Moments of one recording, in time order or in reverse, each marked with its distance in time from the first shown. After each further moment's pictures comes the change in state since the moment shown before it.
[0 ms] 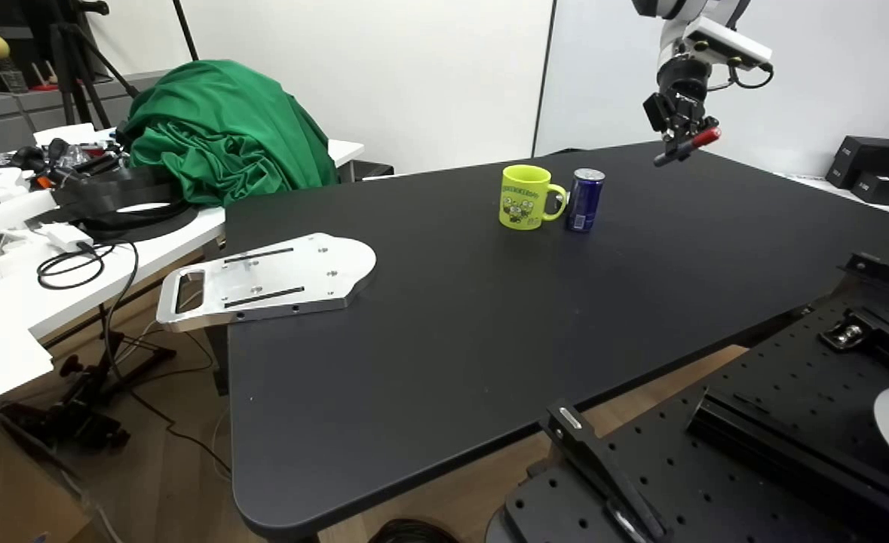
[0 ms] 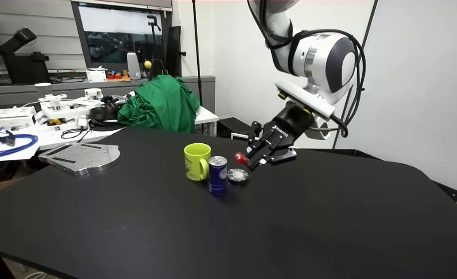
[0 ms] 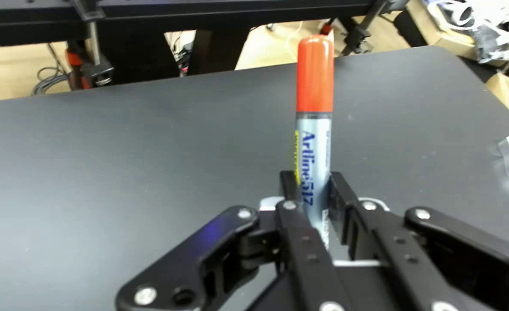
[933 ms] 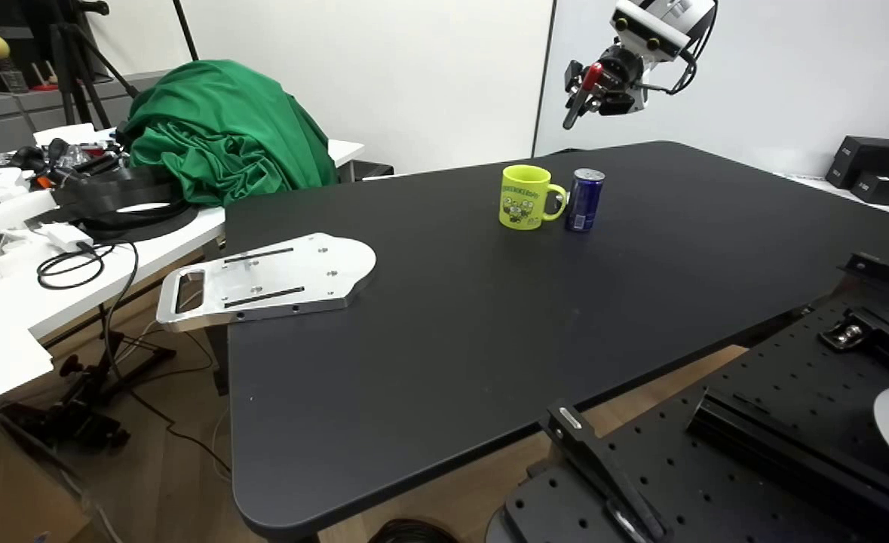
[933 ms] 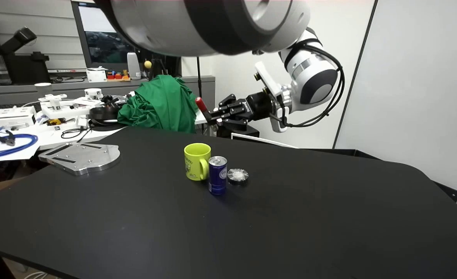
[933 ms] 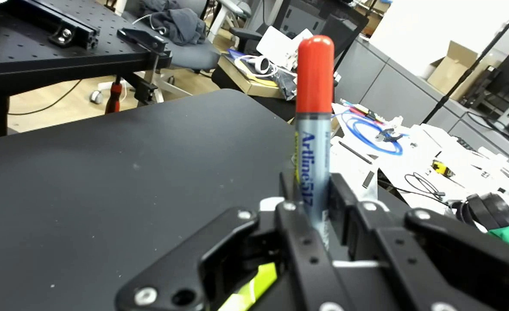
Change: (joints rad) arm -0.020 0.263 0.098 0.387 0.553 -0.259 0.542
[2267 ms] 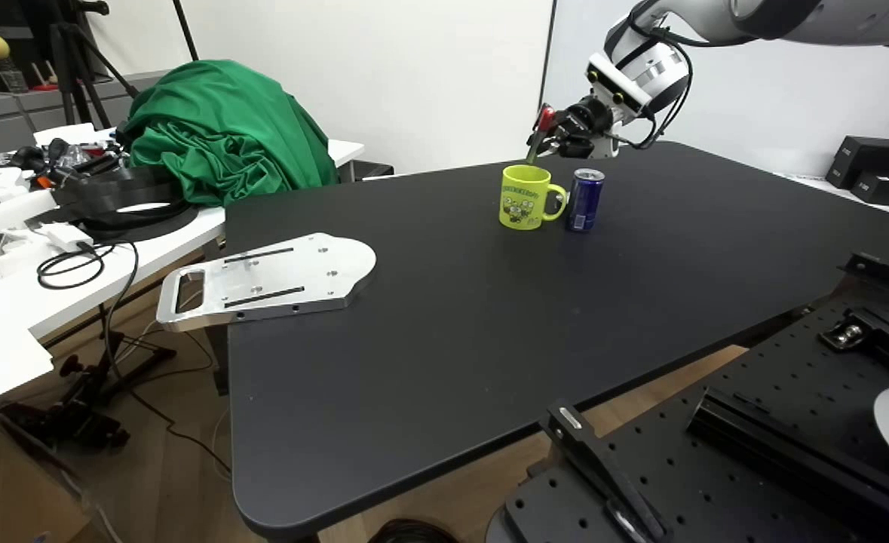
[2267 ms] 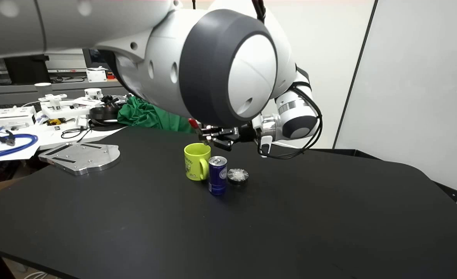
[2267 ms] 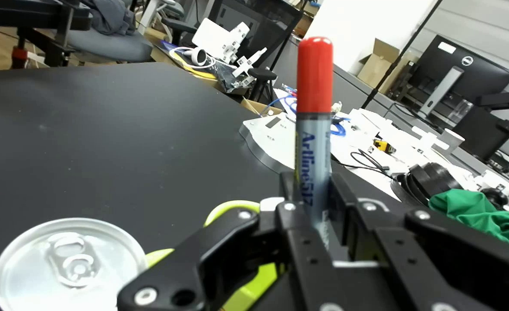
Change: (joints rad) arm -0.003 0.195 0.063 0.100 0.146 0.133 0.055
